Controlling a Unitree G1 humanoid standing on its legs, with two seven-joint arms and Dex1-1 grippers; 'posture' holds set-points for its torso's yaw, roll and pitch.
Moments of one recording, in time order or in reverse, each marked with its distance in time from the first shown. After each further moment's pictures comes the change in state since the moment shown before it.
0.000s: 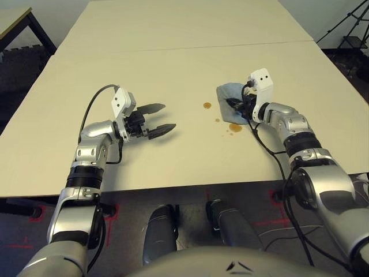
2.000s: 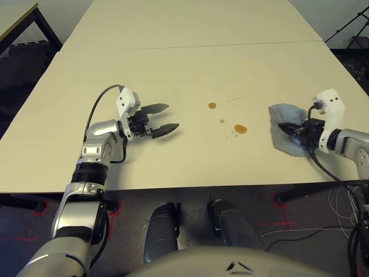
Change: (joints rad) left arm -0.041 -0.008 -0.025 0.084 0.003 -0.045 -0.015; right arm 0.541 -0.230 -0.103 -0.945 0.269 0.656 0.069
